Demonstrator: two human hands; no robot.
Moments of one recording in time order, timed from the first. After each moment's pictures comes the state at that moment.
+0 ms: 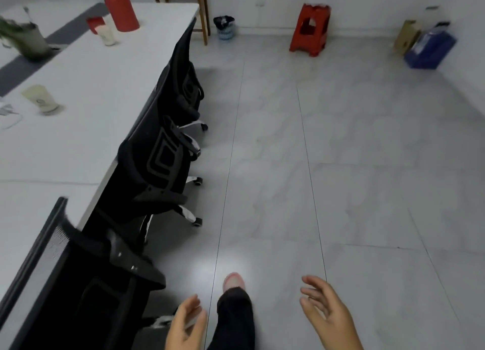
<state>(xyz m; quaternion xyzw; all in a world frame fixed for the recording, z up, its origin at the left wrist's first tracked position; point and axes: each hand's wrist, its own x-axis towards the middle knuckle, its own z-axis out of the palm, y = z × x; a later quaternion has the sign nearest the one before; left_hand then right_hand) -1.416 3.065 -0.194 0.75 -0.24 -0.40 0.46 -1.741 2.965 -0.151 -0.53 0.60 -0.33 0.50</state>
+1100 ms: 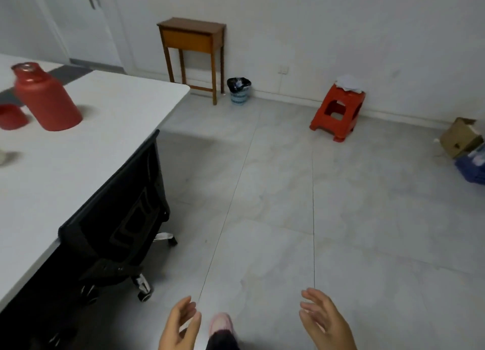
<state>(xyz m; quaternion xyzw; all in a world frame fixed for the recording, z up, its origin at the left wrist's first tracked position) -1.361 2.144 -0.199 0.73 -0.22 -0.34 0.55 -1.683 2.015 -0.124 -0.58 0.58 -0.30 0.49</state>
